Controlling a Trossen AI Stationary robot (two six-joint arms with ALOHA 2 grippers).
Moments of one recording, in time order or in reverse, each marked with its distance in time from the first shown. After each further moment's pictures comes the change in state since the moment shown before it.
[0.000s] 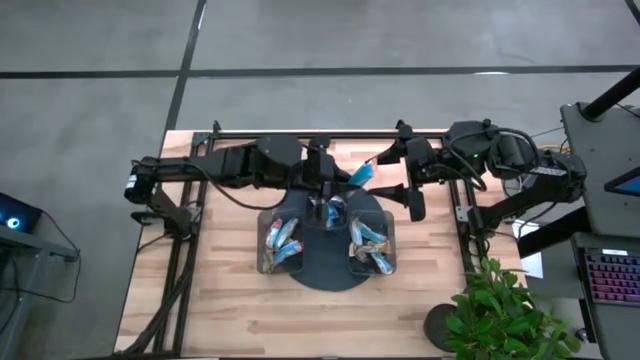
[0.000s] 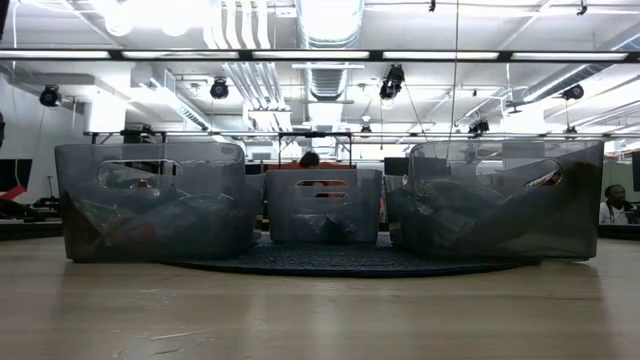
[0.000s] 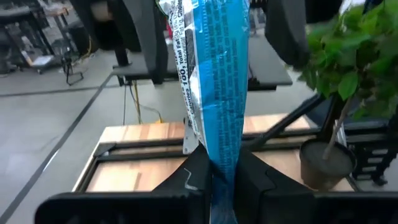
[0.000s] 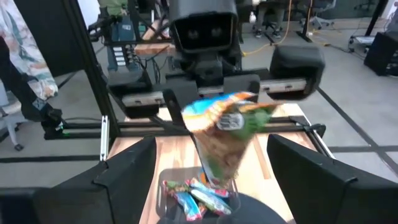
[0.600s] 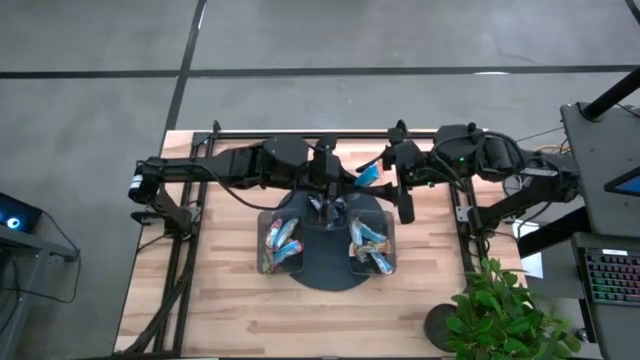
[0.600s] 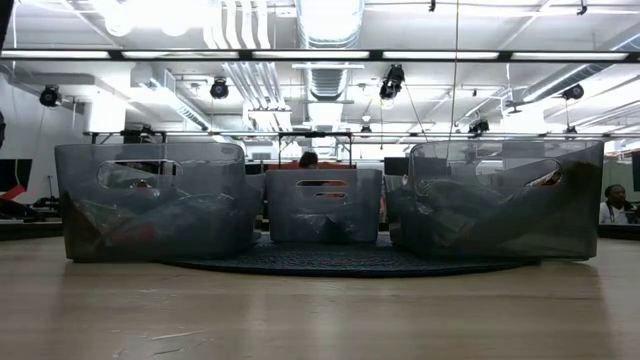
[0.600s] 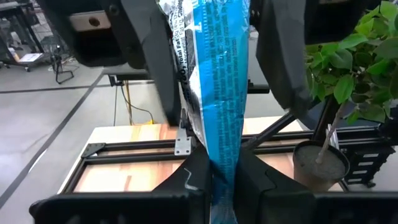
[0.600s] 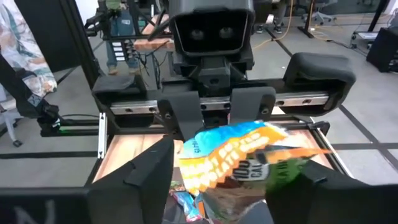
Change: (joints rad) left arm 0.011 0.031 -0.001 0.041 0.037 -0.025; right arm -0.001 0.041 -0.001 0.025 -0.004 0.000
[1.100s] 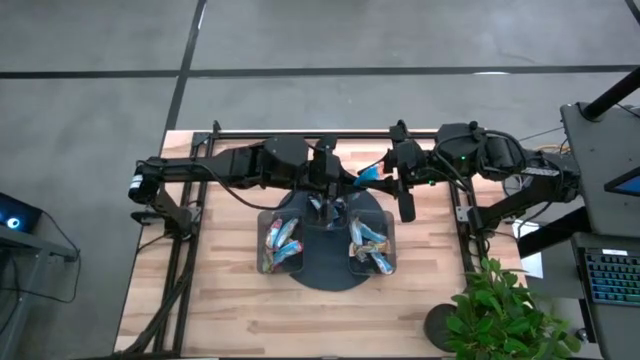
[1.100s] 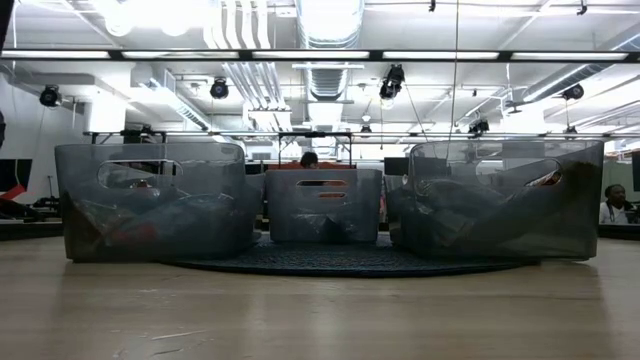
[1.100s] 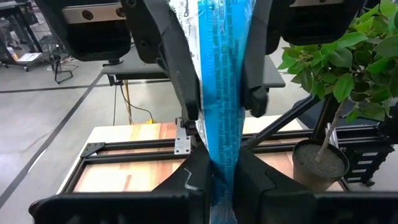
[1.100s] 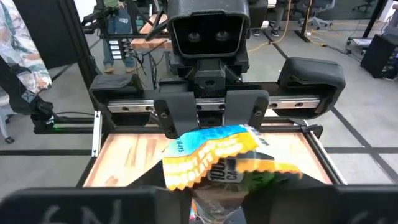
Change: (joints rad) left arm 0.005 0.000 0.000 -0.003 0.003 0.003; right arm -0.001 -0.005 0.000 -0.006 0.004 -0.032
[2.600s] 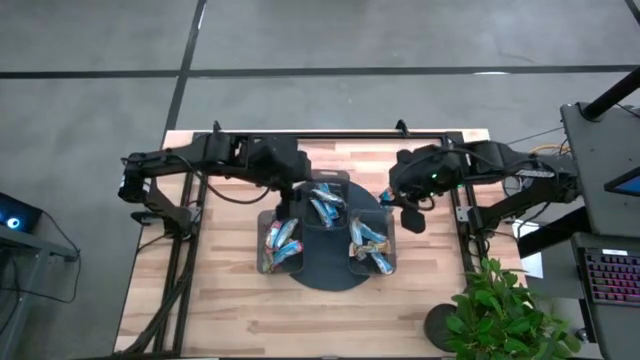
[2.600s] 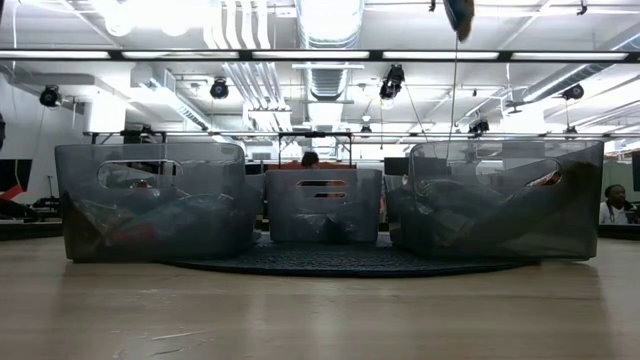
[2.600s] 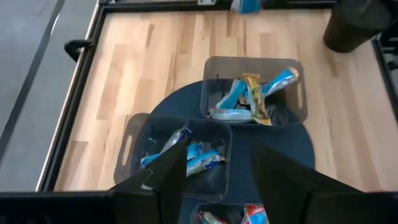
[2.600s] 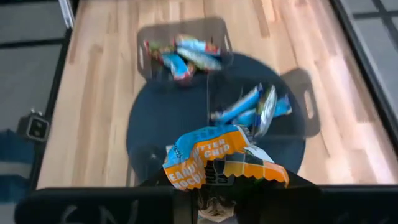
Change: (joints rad) left arm 0.027 -0.082 0.066 -0.718 -0.081 -0.049; right arm -0.018 -0.006 -0.081 -0.473 -0.019 0.085
